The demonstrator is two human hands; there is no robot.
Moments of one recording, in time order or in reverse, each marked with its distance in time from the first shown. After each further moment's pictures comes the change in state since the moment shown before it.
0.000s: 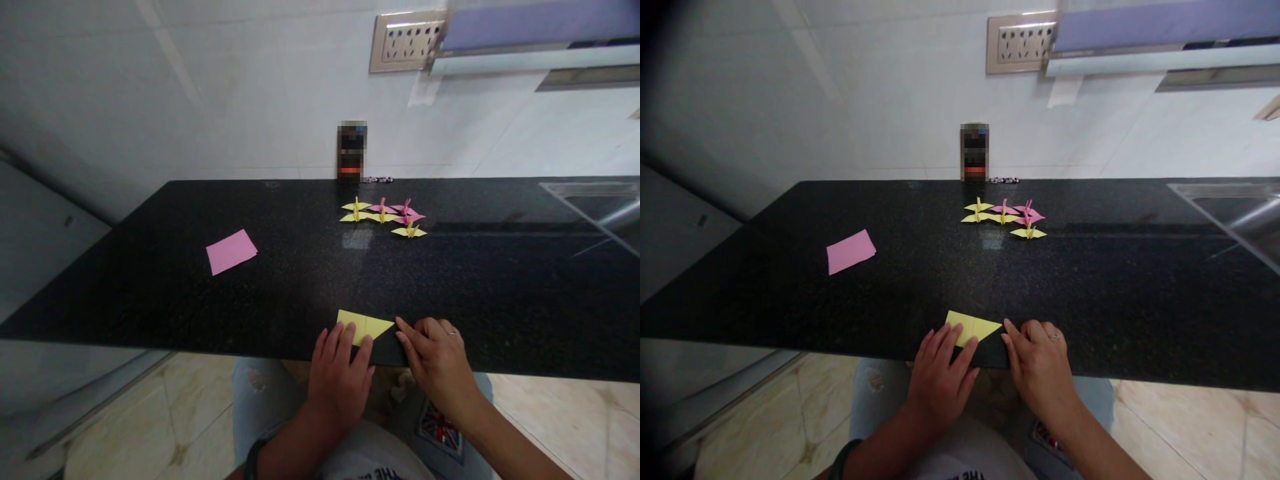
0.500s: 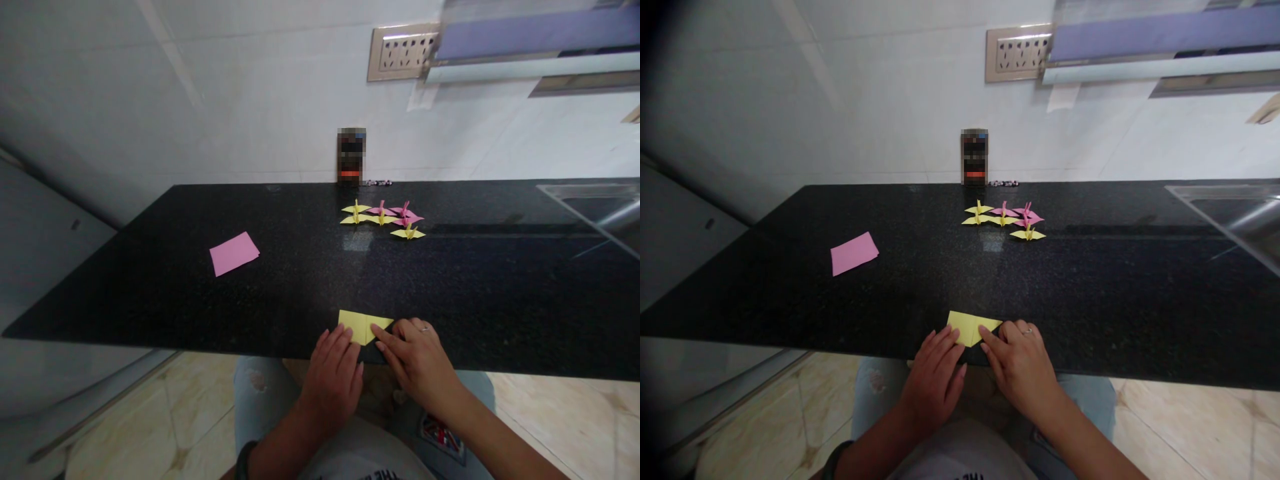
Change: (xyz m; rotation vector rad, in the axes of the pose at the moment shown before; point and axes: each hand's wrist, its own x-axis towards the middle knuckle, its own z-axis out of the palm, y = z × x) left_hand -0.010 -0.015 -0.002 -0.092 0.098 0.153; right_hand 0.008 -0.019 -0.003 0.061 -0.060 -0.187
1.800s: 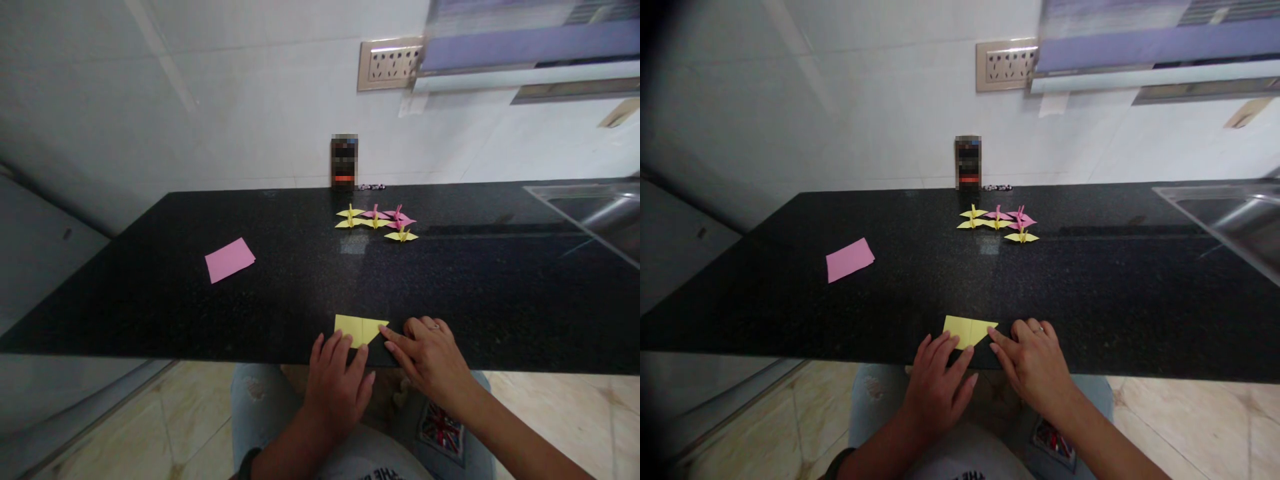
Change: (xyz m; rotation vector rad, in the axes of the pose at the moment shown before) left_hand 0.009 0.012 -0.001 0.030 -0.012 -0.064; right_hand -0.005 0.018 -0.017 -0.100 -0.092 0.063
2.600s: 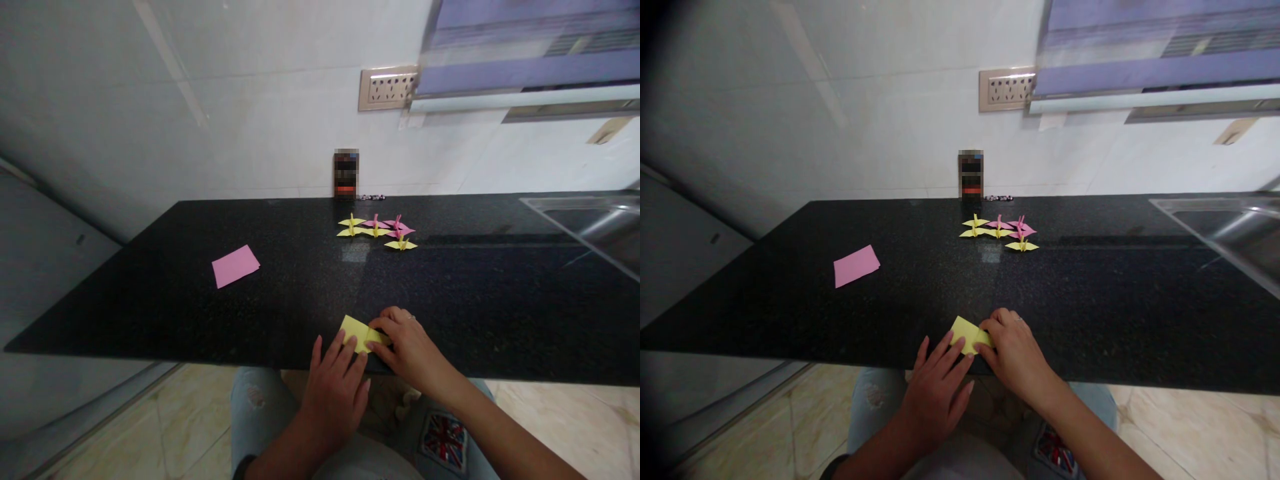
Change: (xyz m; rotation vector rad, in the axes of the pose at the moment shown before) left_hand 0.005 -0.001 -0.017 -0.060 -0.166 0.015; right_hand 0.031 -0.013 -0.001 0.291 0.016 0.015
